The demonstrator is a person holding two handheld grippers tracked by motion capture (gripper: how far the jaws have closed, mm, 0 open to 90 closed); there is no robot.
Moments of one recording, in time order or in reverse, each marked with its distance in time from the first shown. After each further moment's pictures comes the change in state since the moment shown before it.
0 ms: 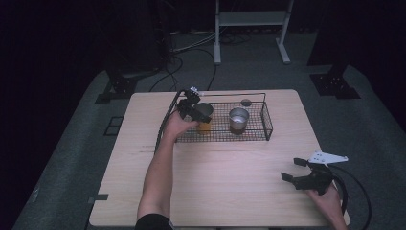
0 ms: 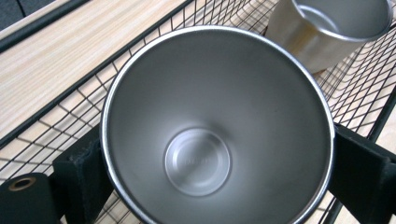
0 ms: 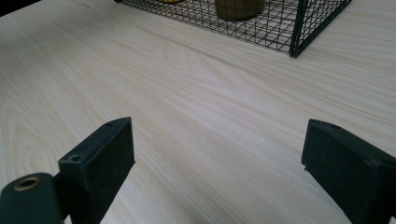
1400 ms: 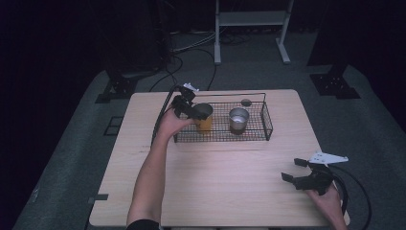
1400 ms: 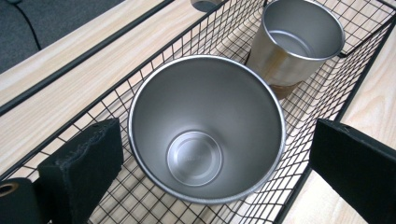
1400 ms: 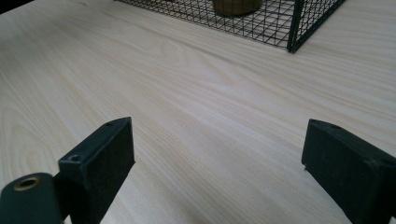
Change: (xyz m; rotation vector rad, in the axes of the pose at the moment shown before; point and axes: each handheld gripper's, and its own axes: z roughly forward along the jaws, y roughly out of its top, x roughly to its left) left arm -0.005 0.002 -0.036 -0.085 0.001 0.019; right arm -0.002 -0.002 -0.001 0.002 -0.007 0.009
